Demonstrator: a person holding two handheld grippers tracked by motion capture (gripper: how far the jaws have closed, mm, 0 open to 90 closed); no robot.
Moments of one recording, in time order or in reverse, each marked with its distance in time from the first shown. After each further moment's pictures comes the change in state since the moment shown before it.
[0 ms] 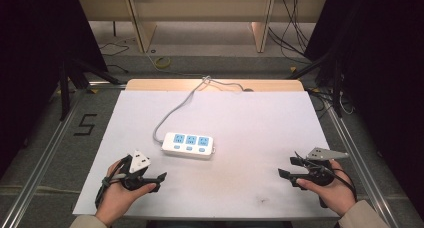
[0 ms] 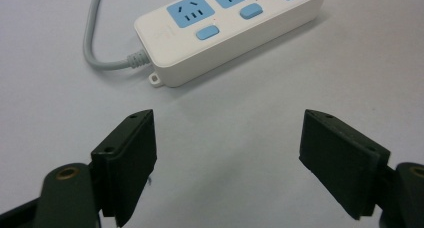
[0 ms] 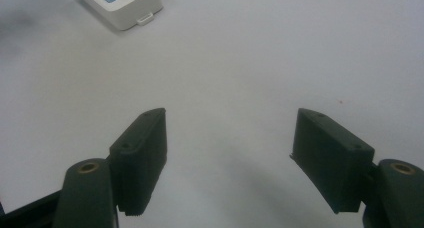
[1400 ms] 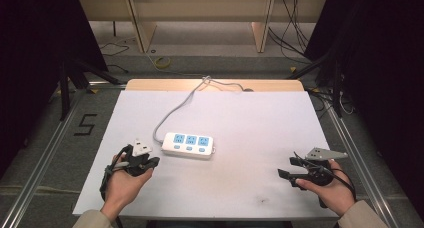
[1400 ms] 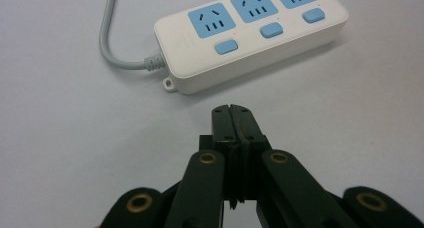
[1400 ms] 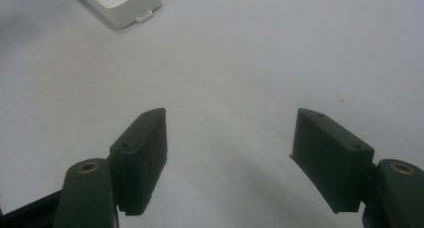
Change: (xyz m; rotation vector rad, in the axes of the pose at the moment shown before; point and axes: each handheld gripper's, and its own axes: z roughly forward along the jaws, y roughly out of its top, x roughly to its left) left arm 0.005 0.030 0.000 0.080 0.024 -0.119; right arm 0.000 0.000 0.002 0.008 -0.003 0.000
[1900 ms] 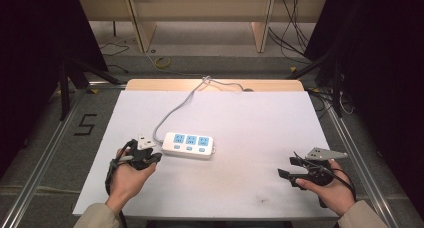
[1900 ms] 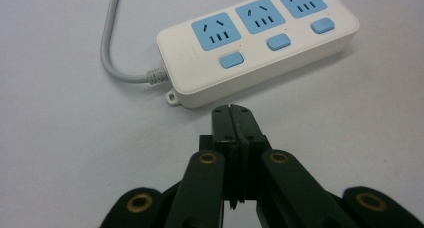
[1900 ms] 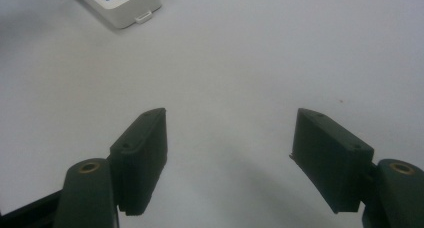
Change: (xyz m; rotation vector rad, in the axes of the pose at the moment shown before) left arm 0.002 0.013 0.010 0.011 0.012 0.005; right arm 0.000 0.000 0.000 -0.002 -0.001 -0.002
